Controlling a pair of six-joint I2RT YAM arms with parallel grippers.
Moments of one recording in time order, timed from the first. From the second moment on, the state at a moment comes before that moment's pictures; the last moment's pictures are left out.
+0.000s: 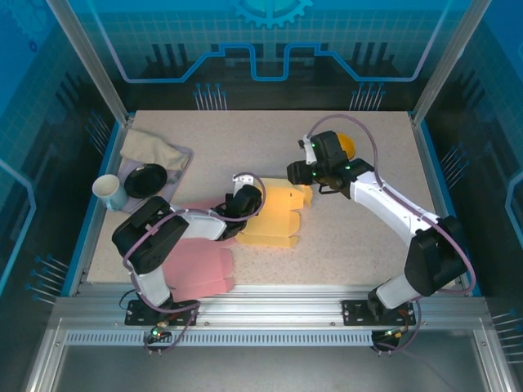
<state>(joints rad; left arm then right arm) -0.69 1.79 0.78 0.32 -0.55 -0.41 0.46 1.52 1.20 -0.50 -0.10 0.30</state>
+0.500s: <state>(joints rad) -0.72 1.79 0.78 0.29 -0.59 -0.43 0.44 1.57 1.08 -0.39 -0.24 0.49</state>
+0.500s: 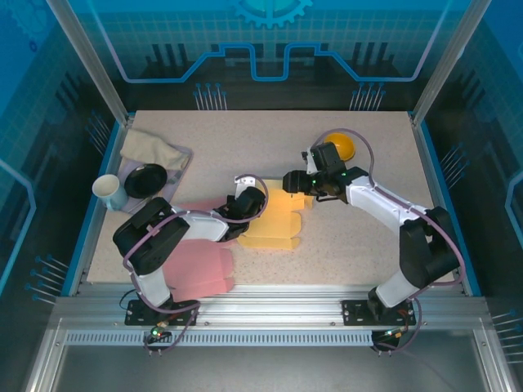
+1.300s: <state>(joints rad) -0.72 1.79 0.81 0.23 -0.61 -0.45 0.47 1.62 1.09 -0.28 -0.27 0.63</state>
